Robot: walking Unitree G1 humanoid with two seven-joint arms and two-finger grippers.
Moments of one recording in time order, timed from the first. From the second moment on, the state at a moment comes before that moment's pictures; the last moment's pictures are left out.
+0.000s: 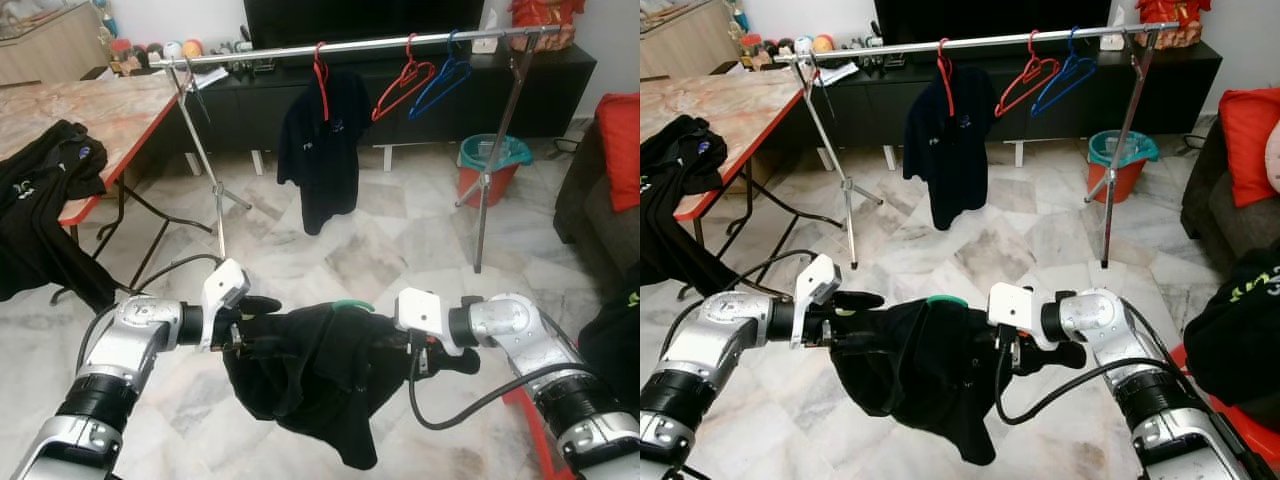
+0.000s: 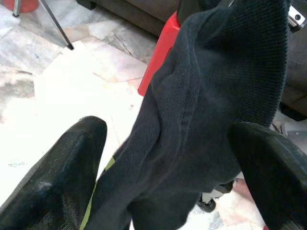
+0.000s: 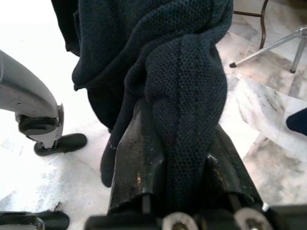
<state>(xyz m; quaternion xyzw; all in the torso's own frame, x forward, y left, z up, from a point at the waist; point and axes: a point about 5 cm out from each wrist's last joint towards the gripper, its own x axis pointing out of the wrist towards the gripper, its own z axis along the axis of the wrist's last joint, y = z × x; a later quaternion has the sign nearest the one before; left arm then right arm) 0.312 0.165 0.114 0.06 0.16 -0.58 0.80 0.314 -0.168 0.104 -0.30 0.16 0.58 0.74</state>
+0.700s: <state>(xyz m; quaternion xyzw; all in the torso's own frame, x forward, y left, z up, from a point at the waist) 0.314 0.149 0.112 0.06 0.15 -0.60 0.79 0.313 -0.161 0.112 -0.30 0.15 0.59 0.73</state>
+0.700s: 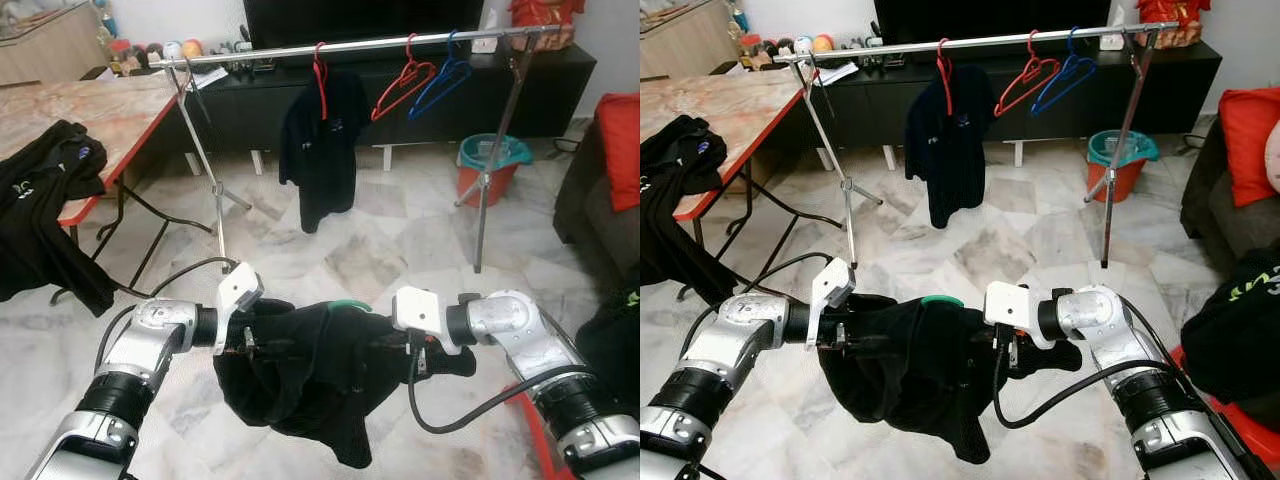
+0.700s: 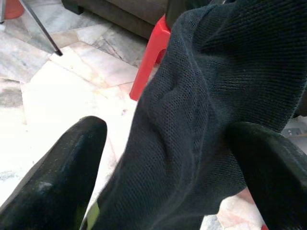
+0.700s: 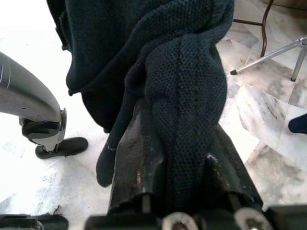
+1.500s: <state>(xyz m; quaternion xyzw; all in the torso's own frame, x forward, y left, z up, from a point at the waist) 0.312 0.147 0.110 0.05 0.16 -0.61 0.77 0.313 -0.159 0.112 -0.29 0.15 0.59 0.74</state>
